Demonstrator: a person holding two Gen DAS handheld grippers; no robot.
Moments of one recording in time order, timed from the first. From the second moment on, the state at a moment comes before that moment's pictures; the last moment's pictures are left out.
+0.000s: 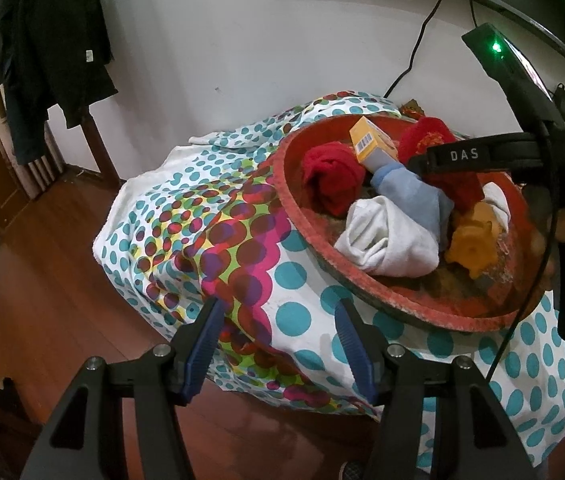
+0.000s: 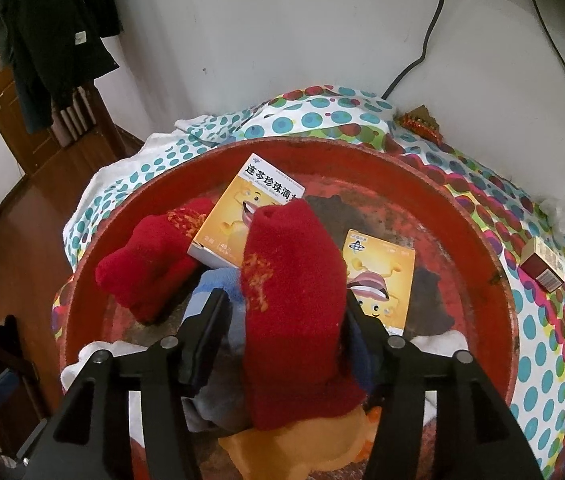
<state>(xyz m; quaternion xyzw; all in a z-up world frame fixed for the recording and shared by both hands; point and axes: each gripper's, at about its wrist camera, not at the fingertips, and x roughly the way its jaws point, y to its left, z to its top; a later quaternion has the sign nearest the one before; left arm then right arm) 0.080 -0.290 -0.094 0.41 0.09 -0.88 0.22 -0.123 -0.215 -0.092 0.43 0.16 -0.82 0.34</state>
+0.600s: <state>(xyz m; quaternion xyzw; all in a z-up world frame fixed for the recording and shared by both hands) 0.080 -0.282 -0.093 0.40 0.07 -0.89 0.22 -0.101 -0.187 -0.071 0.41 0.14 -0.82 0.36</state>
